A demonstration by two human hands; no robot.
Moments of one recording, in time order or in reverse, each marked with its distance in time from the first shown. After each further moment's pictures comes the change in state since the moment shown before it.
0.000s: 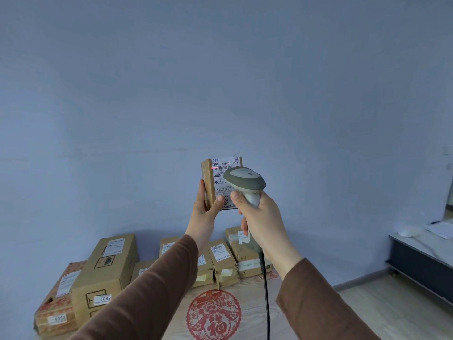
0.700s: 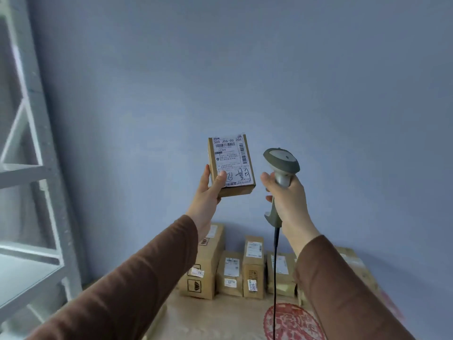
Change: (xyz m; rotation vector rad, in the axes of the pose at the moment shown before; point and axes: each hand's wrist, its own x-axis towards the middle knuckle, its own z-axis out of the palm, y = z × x) left_hand -0.064 0.125 -0.157 0.072 0.402 -0.062; right_hand 0.039 -0.035 0.150 0.433 -0.180 0.057
